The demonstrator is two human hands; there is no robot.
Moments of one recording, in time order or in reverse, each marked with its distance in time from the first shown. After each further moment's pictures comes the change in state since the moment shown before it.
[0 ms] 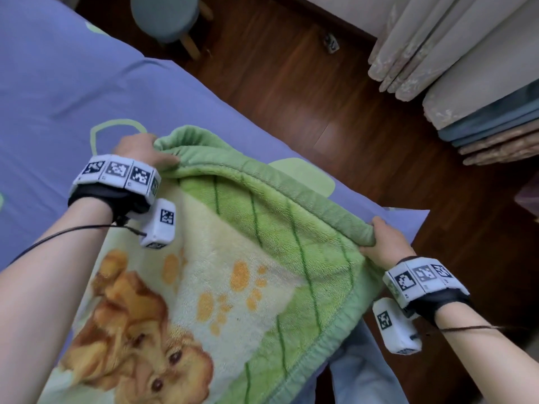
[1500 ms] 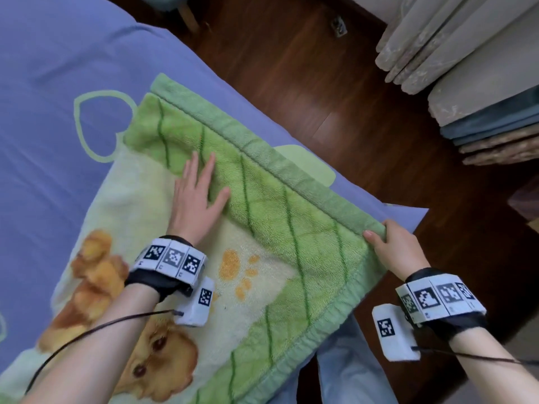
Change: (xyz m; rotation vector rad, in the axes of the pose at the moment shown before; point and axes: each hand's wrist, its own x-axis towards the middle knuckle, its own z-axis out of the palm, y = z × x) left_hand -0.094 0.019 0.125 -0.361 0.112 0.364; right_hand -0.007 0.019 0.004 0.037 0.139 -0.008
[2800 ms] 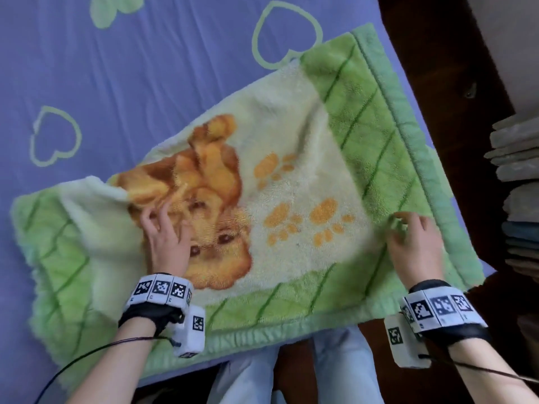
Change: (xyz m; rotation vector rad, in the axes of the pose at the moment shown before) left_hand -0.285 -0.157 0.033 -0.321 0.566 -0.826; right_hand -0.078 -0.102 0.082 -0.314 0.234 -0.540
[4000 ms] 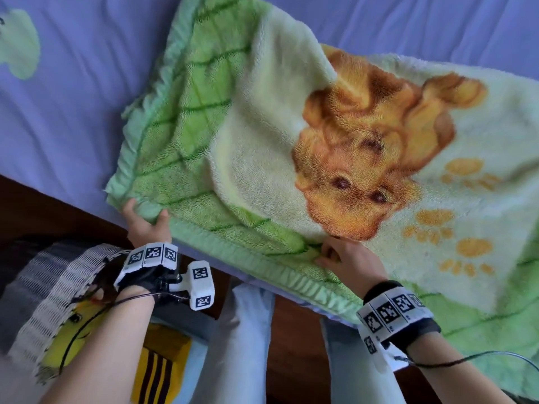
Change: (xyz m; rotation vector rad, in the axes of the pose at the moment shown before) left_hand -0.158 -0.277 -0.019 -0.487 0.501 -1.126; right_hand -0.122 -0.150 0.171 -0.562 -0.770 -0.920
